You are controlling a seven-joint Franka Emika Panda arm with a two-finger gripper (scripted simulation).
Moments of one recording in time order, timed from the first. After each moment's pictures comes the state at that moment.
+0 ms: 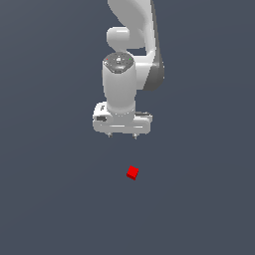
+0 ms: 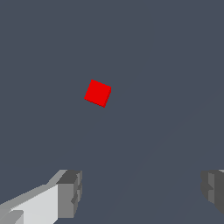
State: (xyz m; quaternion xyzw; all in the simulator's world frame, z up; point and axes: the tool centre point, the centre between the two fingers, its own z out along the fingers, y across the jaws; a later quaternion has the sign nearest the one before) arm 0.010 -0.020 0.185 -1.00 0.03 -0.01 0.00
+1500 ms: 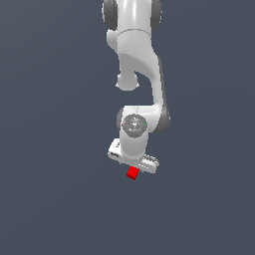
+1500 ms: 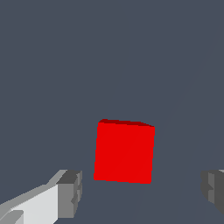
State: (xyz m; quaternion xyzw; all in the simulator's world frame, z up) arm 0.079 0.019 0.051 -0.98 0.18 0.00 0.00
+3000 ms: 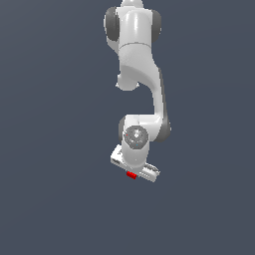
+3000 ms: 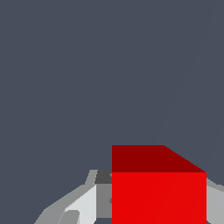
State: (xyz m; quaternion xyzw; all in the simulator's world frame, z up) arm 0.097 0.024 0.023 -0.98 0.22 0.00 0.00
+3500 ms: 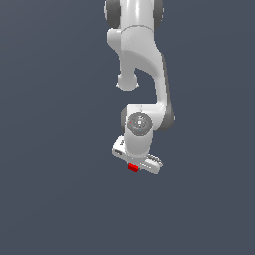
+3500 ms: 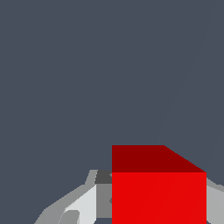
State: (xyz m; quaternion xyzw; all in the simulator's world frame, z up) arm 0.079 0.033 0.061 -0.98 0.22 0.00 0.00
